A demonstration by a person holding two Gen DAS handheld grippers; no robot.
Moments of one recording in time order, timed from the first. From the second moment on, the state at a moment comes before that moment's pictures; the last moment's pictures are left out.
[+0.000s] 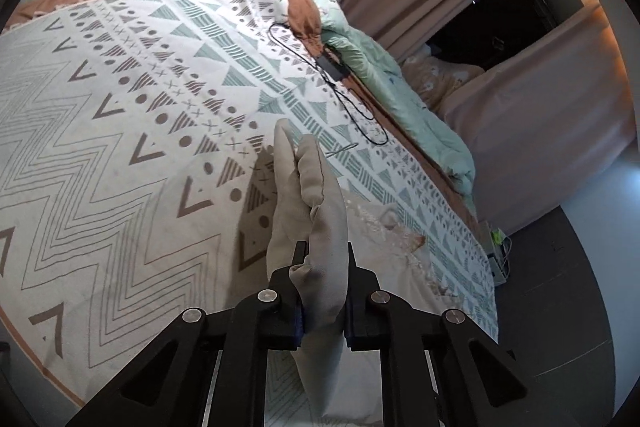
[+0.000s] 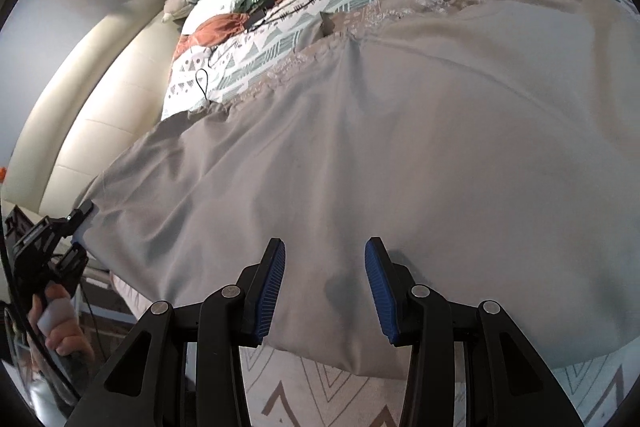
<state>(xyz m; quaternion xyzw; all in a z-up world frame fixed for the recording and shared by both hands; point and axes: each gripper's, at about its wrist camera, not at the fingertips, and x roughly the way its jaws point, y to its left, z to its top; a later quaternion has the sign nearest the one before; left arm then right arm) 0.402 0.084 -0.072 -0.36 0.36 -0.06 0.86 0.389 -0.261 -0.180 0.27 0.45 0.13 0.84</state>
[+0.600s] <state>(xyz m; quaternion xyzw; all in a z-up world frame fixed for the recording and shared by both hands) 0.417 -0.025 0.032 -0.31 0.33 -0.15 0.88 0.379 -0.248 -0.187 0.25 0.48 0.18 0.82</state>
